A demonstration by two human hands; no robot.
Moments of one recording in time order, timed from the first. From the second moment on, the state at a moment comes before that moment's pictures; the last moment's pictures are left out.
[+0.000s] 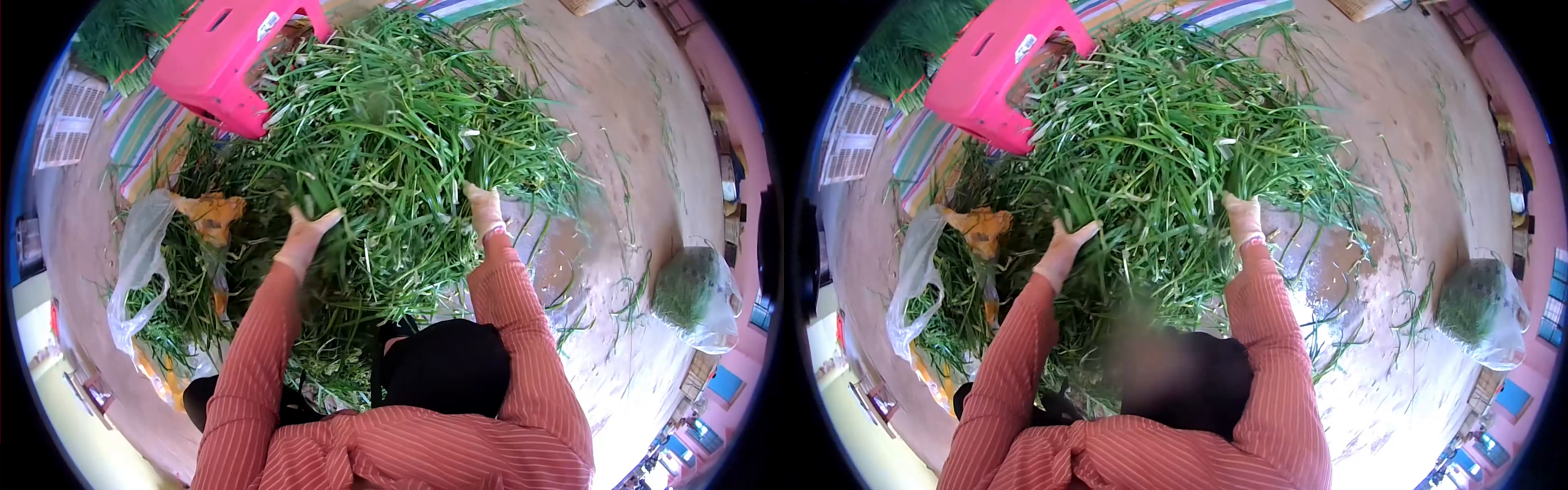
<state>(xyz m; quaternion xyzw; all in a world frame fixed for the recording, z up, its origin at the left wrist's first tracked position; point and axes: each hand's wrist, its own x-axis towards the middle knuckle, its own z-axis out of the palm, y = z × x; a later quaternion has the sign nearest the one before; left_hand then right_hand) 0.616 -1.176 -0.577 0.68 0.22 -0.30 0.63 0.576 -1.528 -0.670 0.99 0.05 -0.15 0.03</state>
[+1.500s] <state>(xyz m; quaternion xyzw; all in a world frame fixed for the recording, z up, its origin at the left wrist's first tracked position) 0.579 -1.185 -0.512 0.74 -0.08 -0.48 0.47 0.609 -1.320 -0.556 0.81 -0.14 -0.36 -0.45</state>
